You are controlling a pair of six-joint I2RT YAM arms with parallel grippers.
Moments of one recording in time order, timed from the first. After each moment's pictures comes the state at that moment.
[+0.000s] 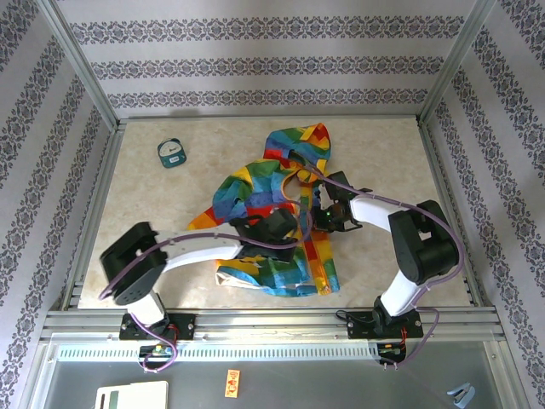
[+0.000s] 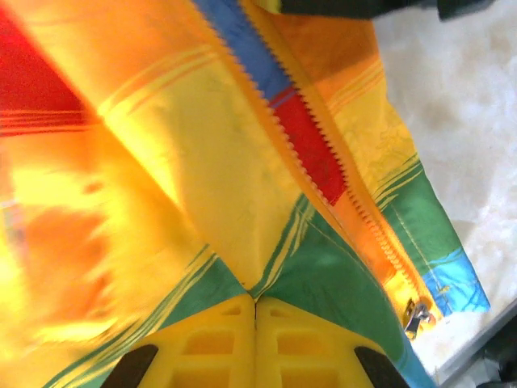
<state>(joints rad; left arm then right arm) -0.97 1.65 1.02 -0.38 0.08 -0.73 0.34 1.69 0.87 -0.43 -0.36 0.38</state>
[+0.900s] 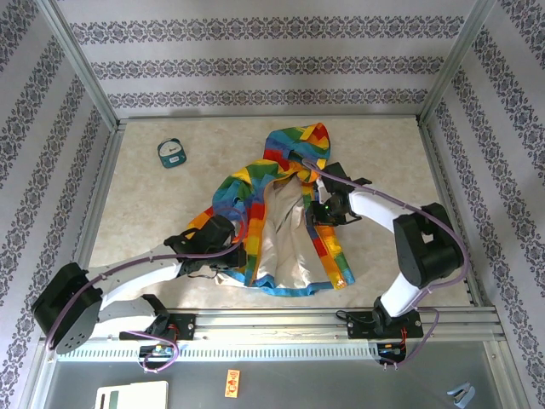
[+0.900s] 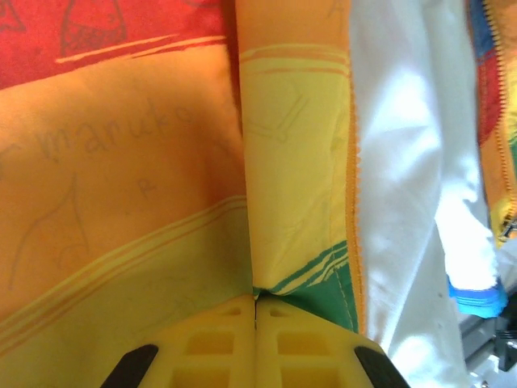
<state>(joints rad) -0.74 1.18 0.56 -0.34 0.22 -0.81 0.38 1.64 1.00 -0.62 -0.26 0.34</state>
